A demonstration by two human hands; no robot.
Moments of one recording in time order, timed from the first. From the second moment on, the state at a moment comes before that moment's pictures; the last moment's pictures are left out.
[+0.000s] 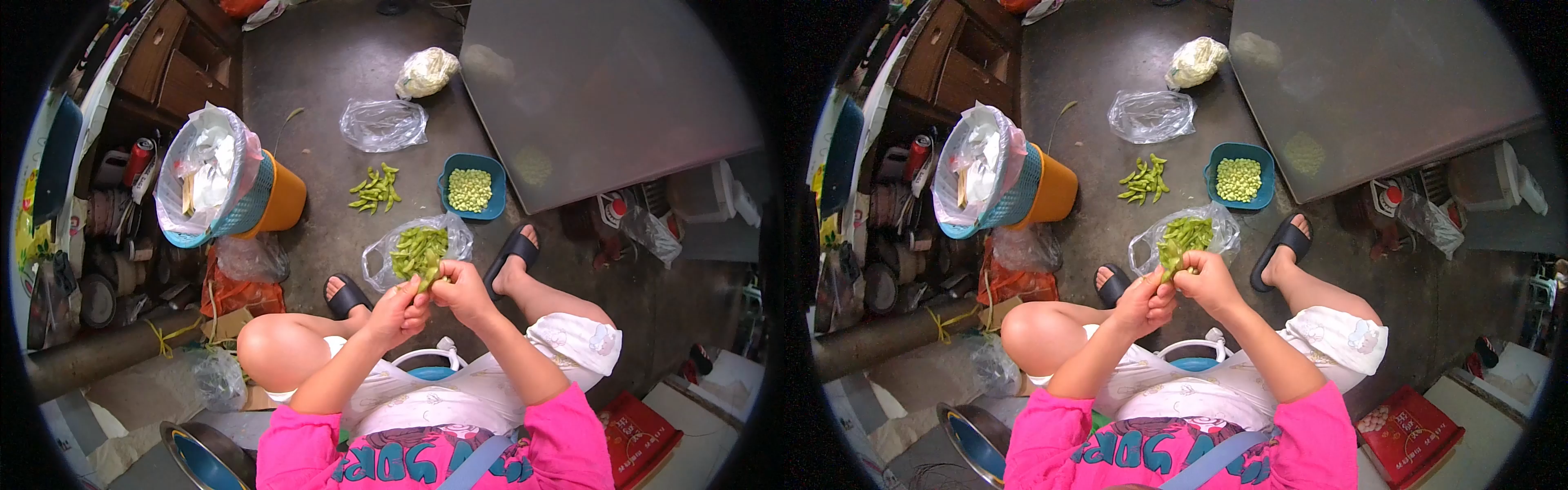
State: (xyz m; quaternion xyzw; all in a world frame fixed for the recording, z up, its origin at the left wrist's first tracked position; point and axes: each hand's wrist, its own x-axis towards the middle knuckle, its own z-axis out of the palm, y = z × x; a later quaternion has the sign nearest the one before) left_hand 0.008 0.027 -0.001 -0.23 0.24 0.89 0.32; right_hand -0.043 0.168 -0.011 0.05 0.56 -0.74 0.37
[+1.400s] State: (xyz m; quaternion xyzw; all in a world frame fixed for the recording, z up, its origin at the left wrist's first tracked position) left_hand 0.011 0.010 -0.006 -0.15 0.36 0.87 0.31; right_hand -0.050 0.171 -0.002 0.06 0.49 -0.76 0.42
